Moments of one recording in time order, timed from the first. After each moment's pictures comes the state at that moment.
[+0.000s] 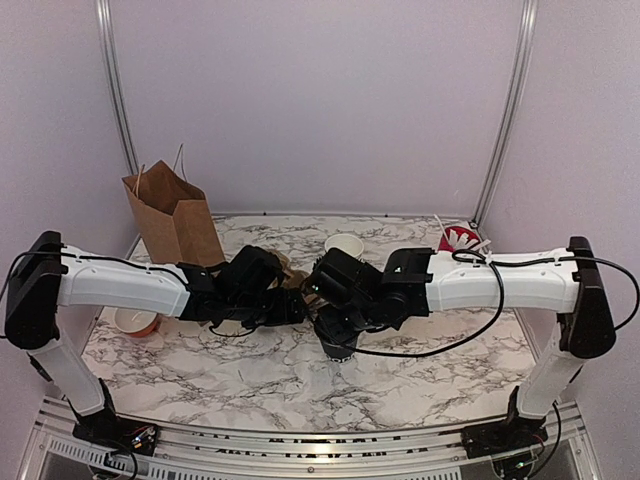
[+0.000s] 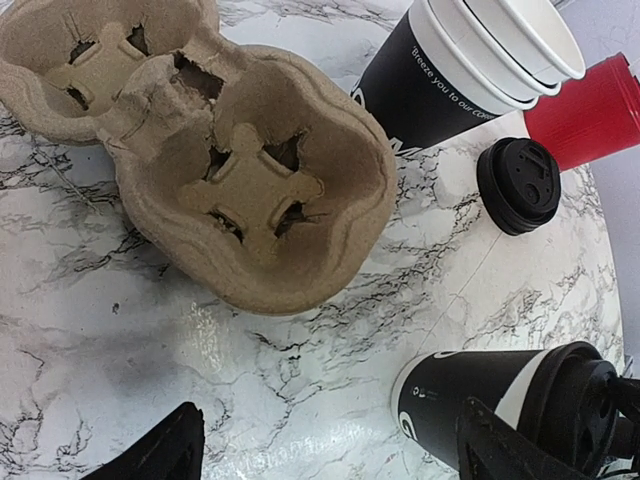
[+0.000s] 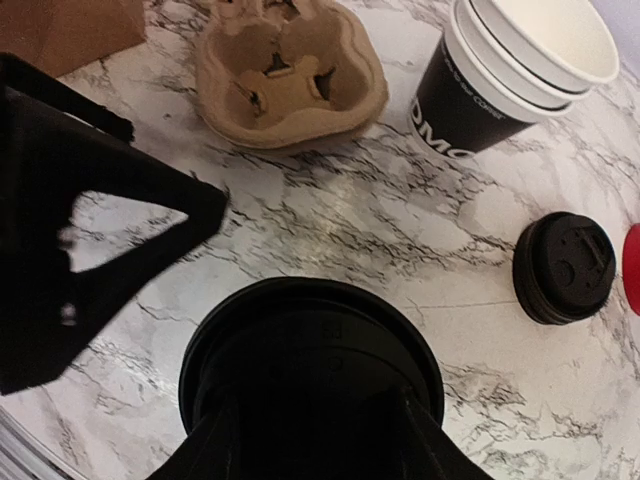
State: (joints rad) left arm -0.97 1.67 1.03 -0.18 -0.15 -0.85; right arm 1.17 1.71 1.37 -0.80 0.40 0.54
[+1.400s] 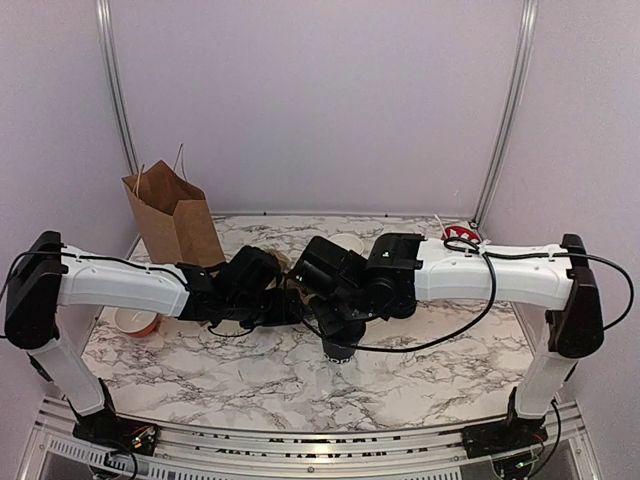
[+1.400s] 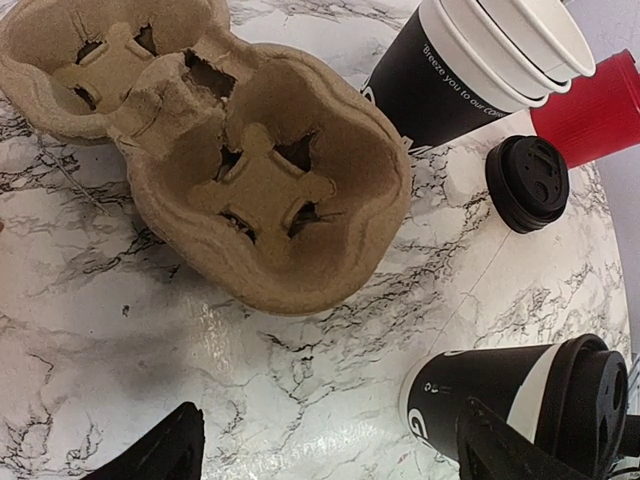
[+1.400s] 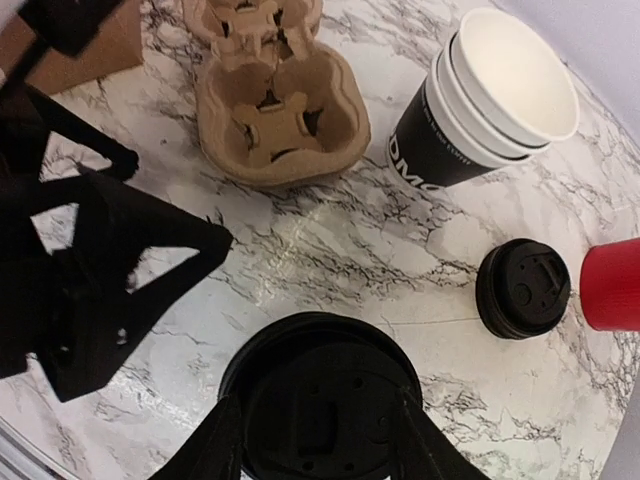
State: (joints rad) left arm -0.96 1.67 1.02 -0.18 -0.15 -0.83; right arm 1.19 1.76 1.59 -0.90 0.51 0.53
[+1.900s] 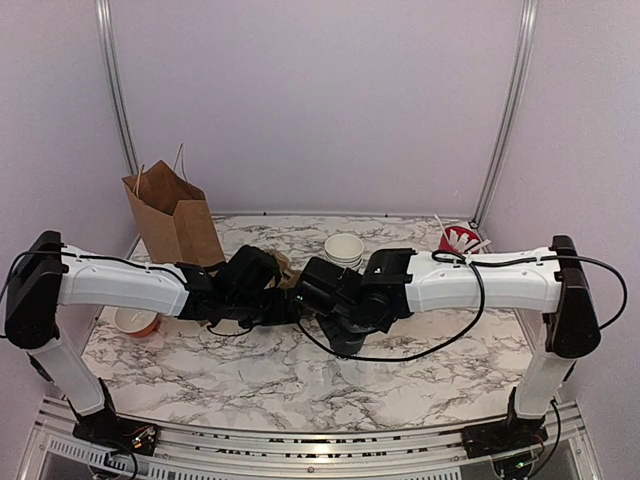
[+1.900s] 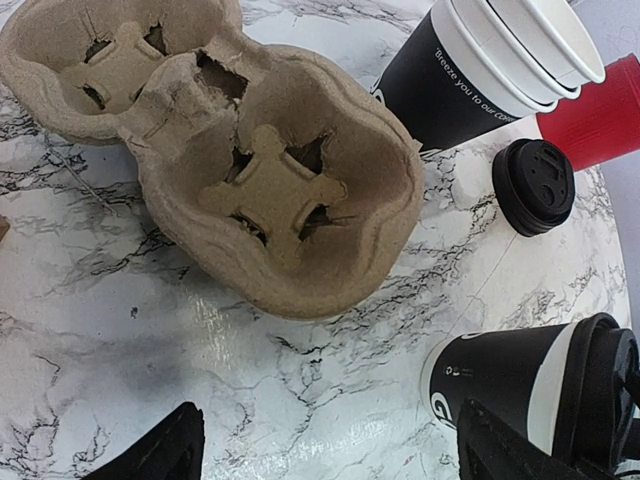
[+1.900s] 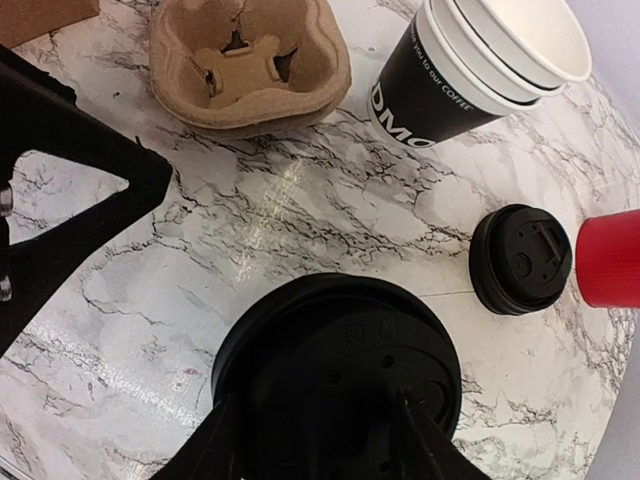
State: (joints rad) left arm -0.95 1.67 1.02 -0.18 -0.15 -0.83; right arm 1.19 1.80 1.46 -0.90 0.53 0.56
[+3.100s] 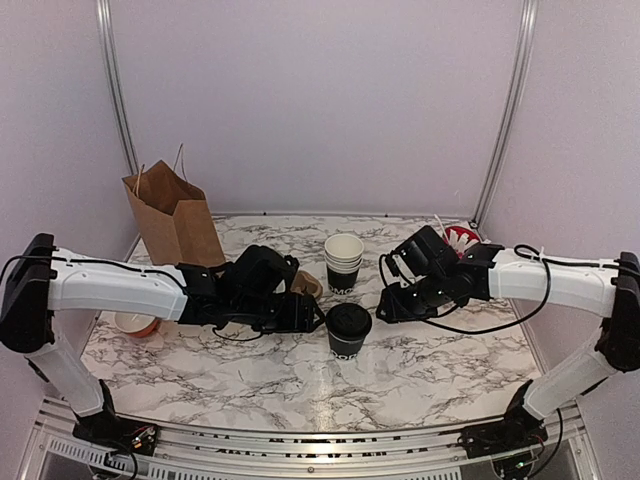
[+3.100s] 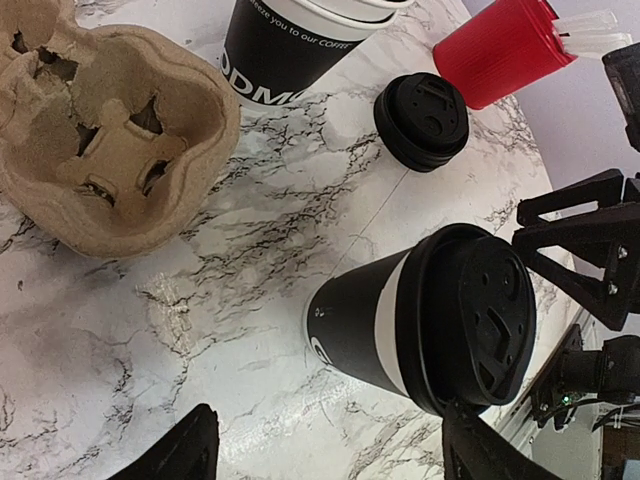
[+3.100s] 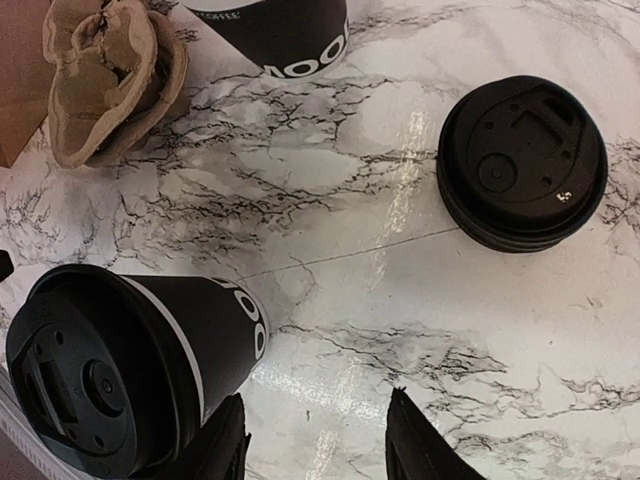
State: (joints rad) left arm -1.04 1.64 1.07 -0.19 -0.04 -0.81; right arm 0.77 1.42 0.99 -0.59 0.04 0.56
